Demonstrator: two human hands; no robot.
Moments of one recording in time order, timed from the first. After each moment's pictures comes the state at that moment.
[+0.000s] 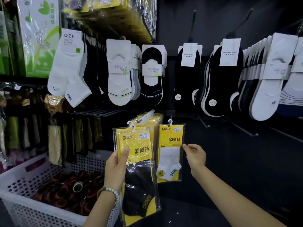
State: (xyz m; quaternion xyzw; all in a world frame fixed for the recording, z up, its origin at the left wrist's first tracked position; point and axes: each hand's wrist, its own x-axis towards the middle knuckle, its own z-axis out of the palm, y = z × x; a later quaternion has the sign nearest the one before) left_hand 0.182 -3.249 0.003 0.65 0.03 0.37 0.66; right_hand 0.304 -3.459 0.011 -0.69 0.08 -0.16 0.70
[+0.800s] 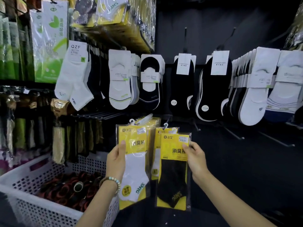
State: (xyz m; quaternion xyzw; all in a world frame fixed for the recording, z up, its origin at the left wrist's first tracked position) left_hand 0.173 -3.265 0.031 0.69 0.07 0.38 0.61; right_hand 0.248 -3.481 0.040 -0.65 -0.08 -0.10 0.75
